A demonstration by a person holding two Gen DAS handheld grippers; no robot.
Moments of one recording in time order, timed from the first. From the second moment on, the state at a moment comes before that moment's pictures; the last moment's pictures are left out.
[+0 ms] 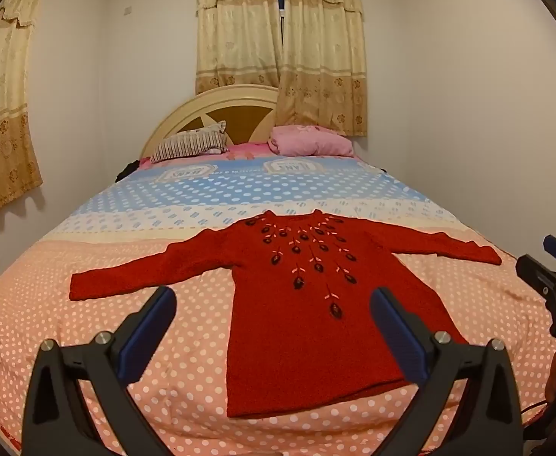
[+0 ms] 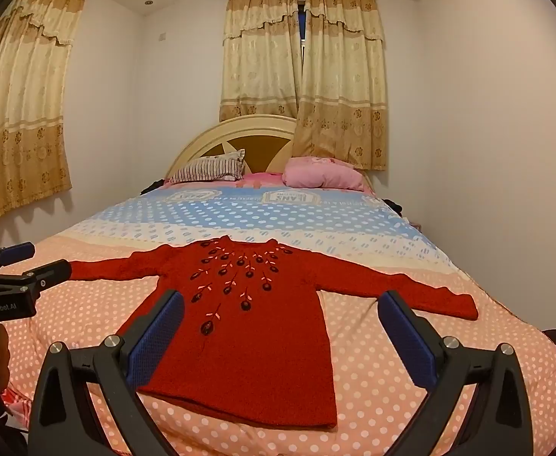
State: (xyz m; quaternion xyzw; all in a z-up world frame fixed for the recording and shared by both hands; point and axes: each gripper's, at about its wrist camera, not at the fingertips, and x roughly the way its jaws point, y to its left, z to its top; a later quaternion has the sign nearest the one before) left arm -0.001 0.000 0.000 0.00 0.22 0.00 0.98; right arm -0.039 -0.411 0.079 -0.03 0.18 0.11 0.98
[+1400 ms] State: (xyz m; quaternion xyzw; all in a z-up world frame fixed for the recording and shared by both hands) left arm 0.001 -0.001 -0.004 0.00 0.23 0.00 0.97; right arm -0.037 -0.412 0.071 -0.03 0.19 0.10 0.98
